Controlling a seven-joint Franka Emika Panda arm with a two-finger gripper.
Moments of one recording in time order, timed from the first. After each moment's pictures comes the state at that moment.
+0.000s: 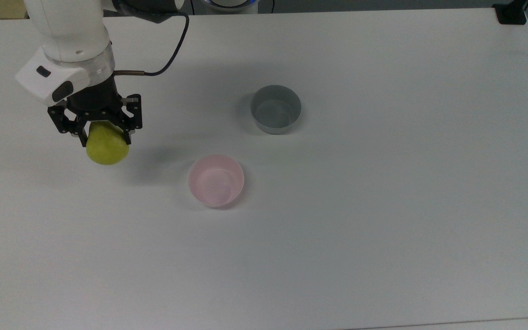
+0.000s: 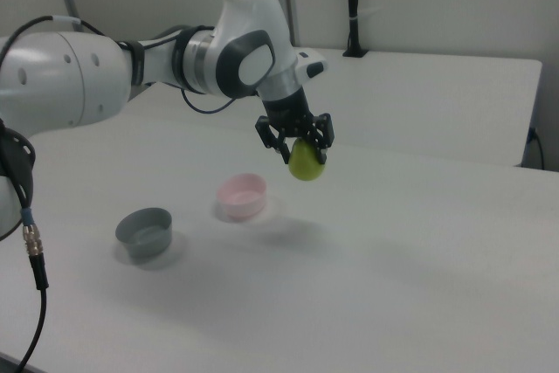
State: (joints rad) arm -0.31 0.41 0.13 -1.47 -0.13 2.08 -0.33
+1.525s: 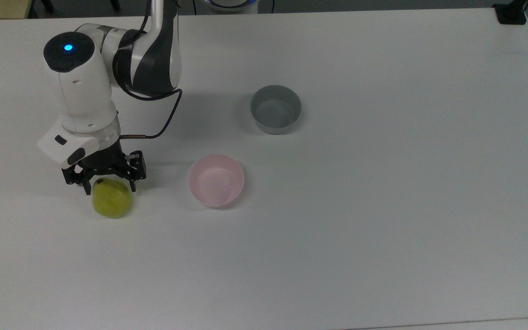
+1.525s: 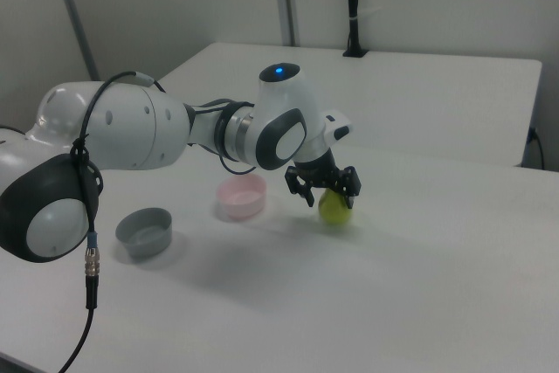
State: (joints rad) arm -0.32 0.63 0.10 -1.48 -0.14 2.37 -0.33
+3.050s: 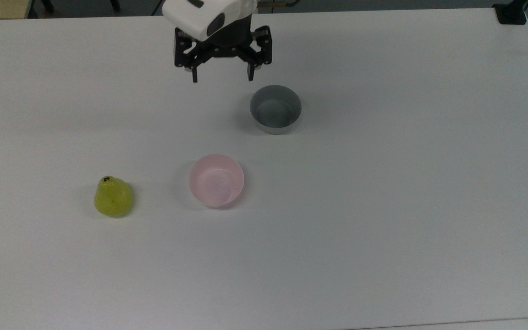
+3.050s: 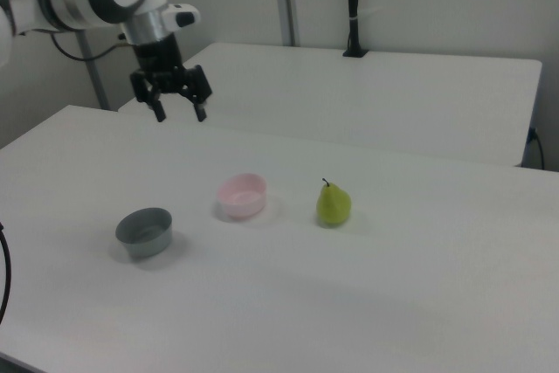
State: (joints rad) arm 0.02 0.21 0.12 -1.47 -0.14 1.71 -0.01
